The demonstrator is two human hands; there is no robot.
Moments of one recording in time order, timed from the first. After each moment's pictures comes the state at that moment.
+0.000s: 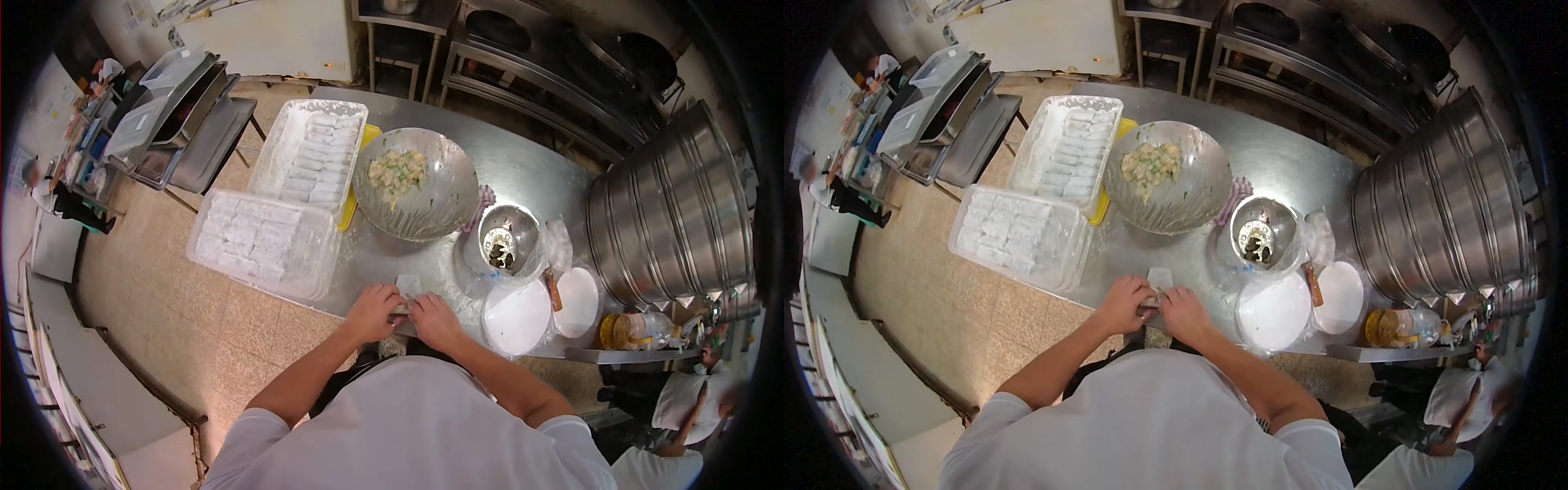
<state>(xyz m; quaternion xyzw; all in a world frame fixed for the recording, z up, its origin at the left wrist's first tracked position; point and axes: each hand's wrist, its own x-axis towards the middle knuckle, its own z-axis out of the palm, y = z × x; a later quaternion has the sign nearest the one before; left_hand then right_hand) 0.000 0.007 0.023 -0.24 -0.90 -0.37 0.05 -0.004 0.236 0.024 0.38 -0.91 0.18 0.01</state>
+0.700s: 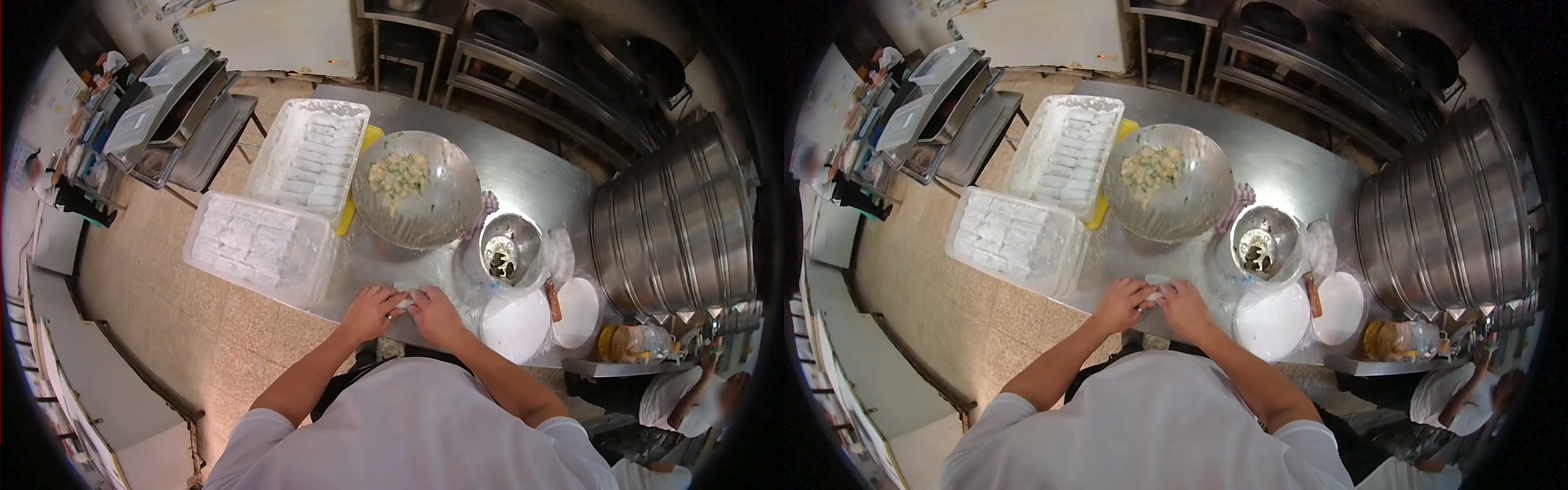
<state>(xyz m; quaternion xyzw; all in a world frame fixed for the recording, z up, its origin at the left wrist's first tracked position) -0.011 0.009 0.007 -0.24 -0.91 -0.33 0.07 -0.036 0.237 0.033 0.29 -0.91 0.28 -0.02</state>
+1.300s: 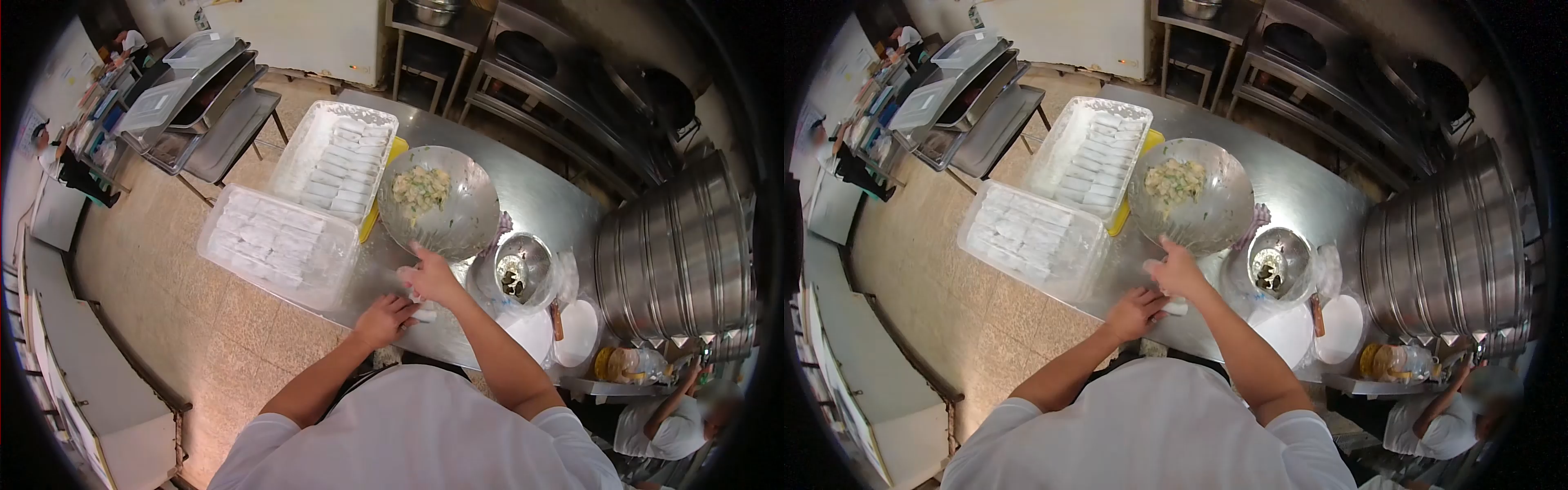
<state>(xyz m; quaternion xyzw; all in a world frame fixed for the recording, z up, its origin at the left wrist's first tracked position) -0.010 0.005 0.002 -0.24 -0.91 -0.33 0.10 -0.137 0.153 0.117 0.05 -0.81 0.47 -0.34</state>
